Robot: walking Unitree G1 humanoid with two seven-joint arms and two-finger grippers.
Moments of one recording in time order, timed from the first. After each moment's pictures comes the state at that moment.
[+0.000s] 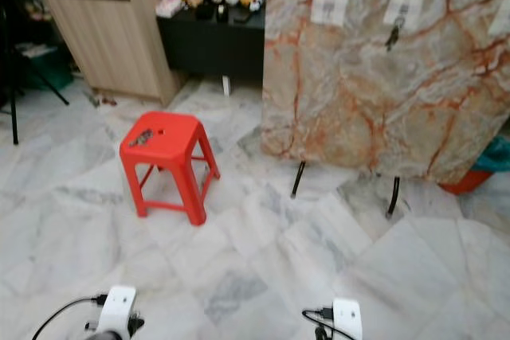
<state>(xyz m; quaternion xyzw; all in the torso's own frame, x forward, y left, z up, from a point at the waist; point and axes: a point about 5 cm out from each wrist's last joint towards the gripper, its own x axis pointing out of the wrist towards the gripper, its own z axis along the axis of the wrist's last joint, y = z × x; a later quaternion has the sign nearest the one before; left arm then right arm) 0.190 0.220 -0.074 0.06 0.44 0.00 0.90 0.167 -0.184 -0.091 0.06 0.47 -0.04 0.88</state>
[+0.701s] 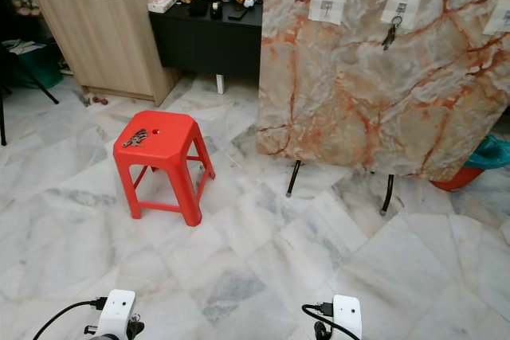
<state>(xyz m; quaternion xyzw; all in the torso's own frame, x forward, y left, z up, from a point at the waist) 0.189 0.218 -0.074 0.06 0.44 0.00 0.90 0.167 -0.187 -0.091 0.06 0.47 -0.06 0.88</state>
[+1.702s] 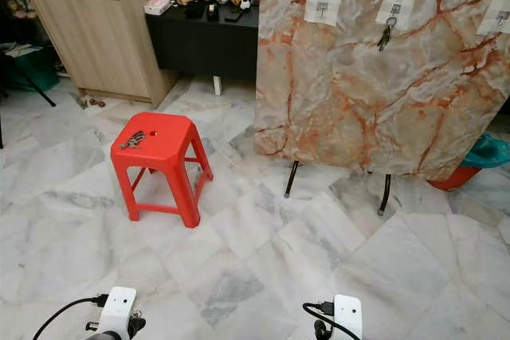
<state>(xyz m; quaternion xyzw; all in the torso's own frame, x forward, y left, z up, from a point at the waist) 0.194 0.216 -0.072 0.06 0.43 -0.01 0.90 0.167 -0.186 -0.091 0.08 0.46 -0.07 0.88</state>
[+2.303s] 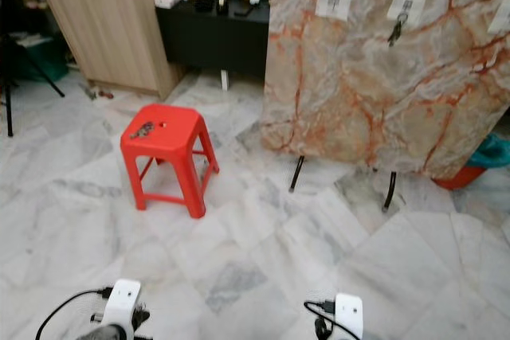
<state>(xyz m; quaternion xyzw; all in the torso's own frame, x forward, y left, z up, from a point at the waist) 0.202 0.211 -0.068 0.07 0.42 -0.02 0.91 0.168 -0.186 -0.090 0.09 0.45 -0.08 0.89</state>
